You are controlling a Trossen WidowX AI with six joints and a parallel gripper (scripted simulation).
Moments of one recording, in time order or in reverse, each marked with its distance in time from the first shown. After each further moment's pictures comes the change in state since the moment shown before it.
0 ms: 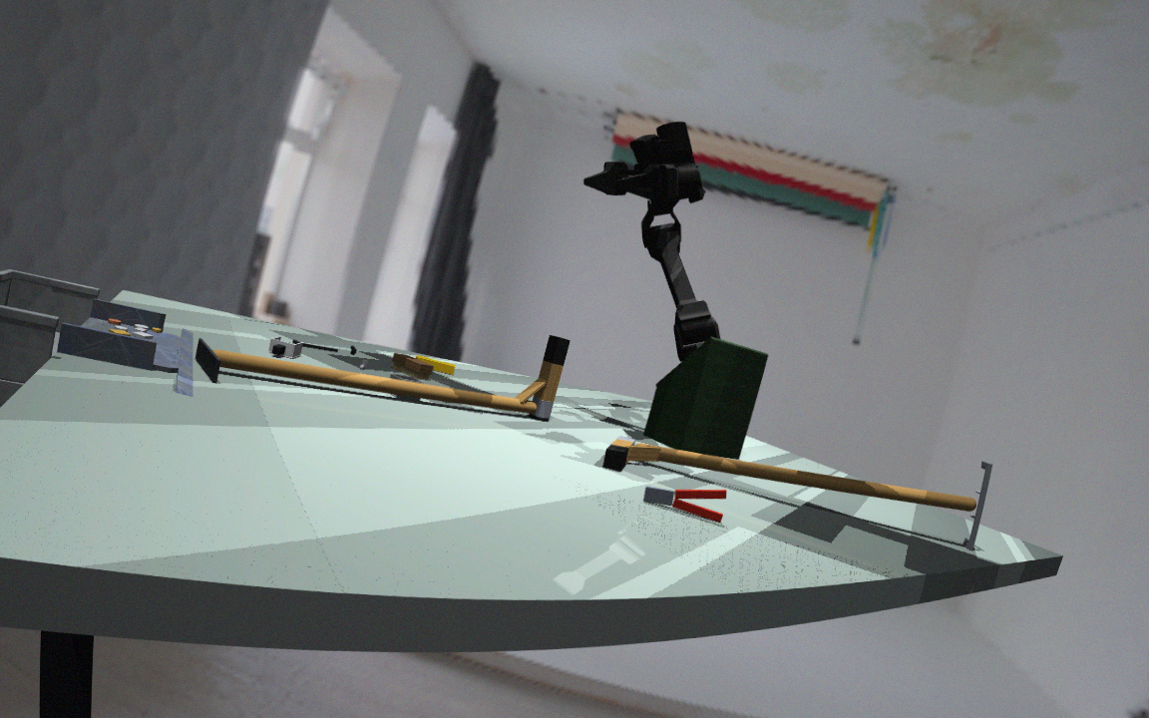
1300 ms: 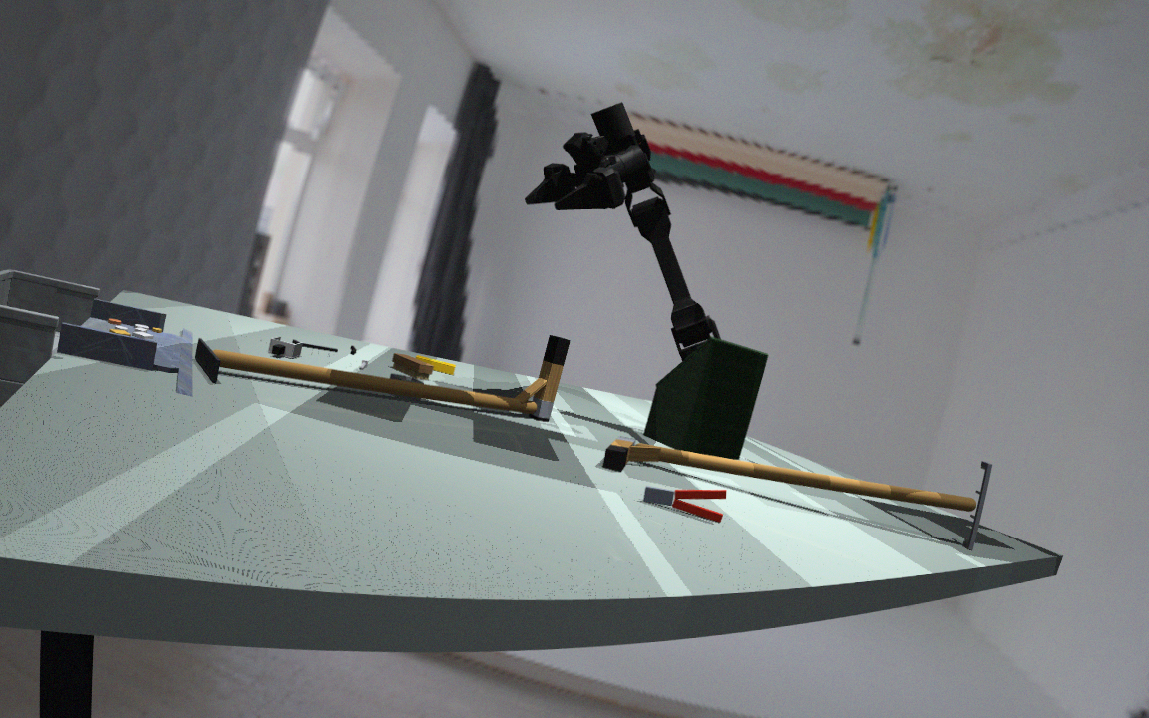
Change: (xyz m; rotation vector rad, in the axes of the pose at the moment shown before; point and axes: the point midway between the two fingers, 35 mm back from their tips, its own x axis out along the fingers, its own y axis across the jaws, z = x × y) arm 0.127 0.019 -0.012 -0.028 0.315 0.017
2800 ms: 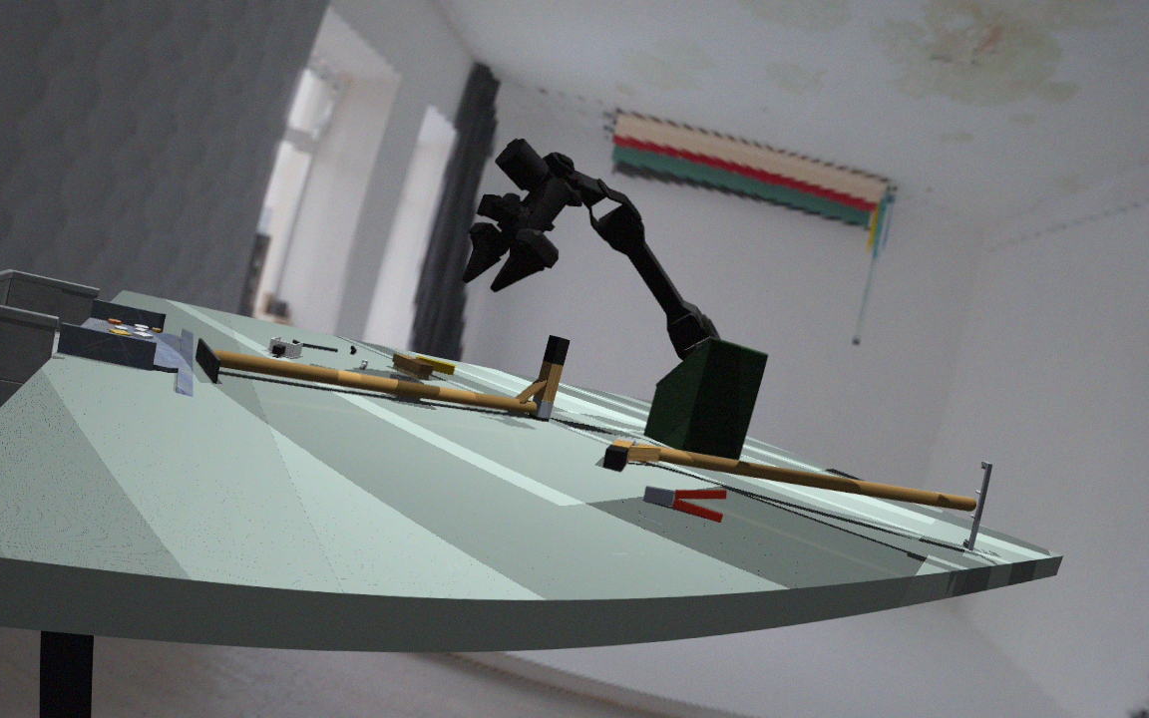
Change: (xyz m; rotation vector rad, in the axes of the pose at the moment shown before) arm 0.153 0.014 -0.049 0.017 0.401 0.050
